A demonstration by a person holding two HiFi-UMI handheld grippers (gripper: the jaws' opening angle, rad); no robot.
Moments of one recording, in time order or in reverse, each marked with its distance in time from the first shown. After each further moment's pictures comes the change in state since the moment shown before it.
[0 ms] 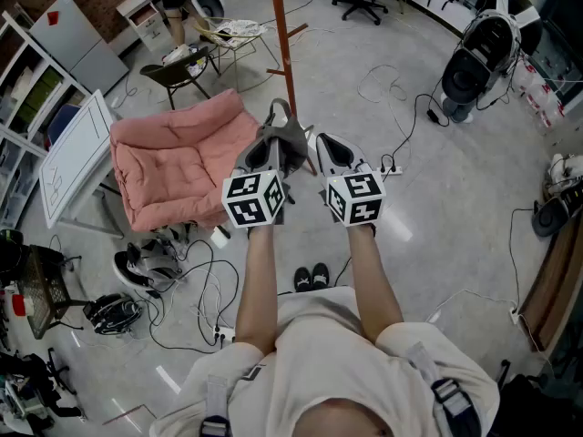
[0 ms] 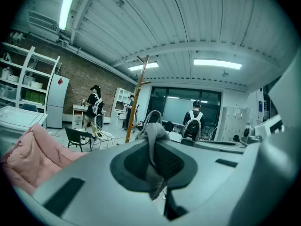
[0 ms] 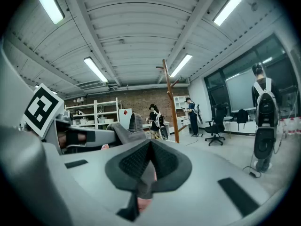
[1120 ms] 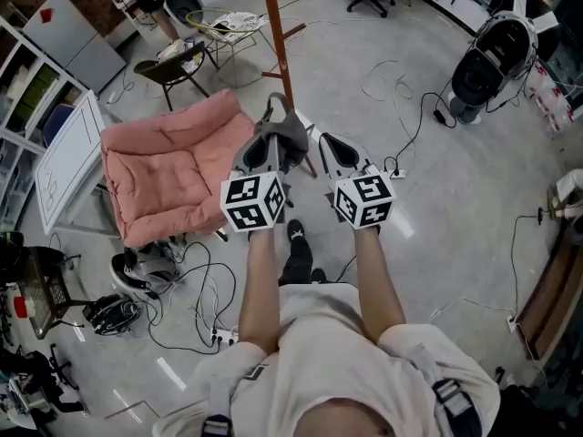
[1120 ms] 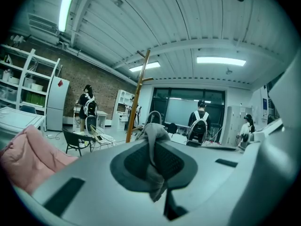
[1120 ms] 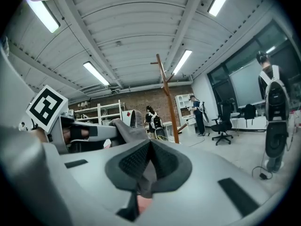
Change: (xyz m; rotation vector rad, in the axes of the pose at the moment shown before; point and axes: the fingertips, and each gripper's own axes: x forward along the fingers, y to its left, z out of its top) left arm 0.061 0.015 0.013 0.005 -0.029 0.038; right arm 0.050 -0.043 -0.003 0.033 -0.007 0.083
